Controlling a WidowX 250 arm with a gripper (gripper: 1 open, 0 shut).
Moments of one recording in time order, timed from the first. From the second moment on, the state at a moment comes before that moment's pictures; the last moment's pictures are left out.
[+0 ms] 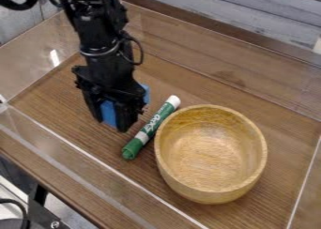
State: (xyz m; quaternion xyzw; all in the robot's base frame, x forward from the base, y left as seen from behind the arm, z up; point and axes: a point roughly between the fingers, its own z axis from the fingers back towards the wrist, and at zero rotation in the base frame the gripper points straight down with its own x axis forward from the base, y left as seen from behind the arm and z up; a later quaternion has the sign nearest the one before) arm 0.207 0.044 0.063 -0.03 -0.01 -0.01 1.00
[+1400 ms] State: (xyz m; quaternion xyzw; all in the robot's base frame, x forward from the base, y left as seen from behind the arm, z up) arm 0.207 0.019 0.084 -0.02 -0.01 -0.02 1.00
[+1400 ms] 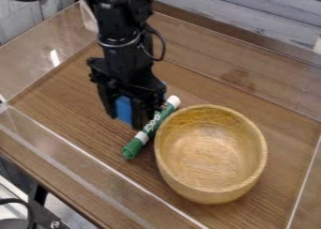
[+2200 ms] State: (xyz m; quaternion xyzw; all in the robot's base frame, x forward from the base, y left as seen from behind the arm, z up) arm 0.205 -0.004 0.102 -0.02 -0.01 -0.02 1.00
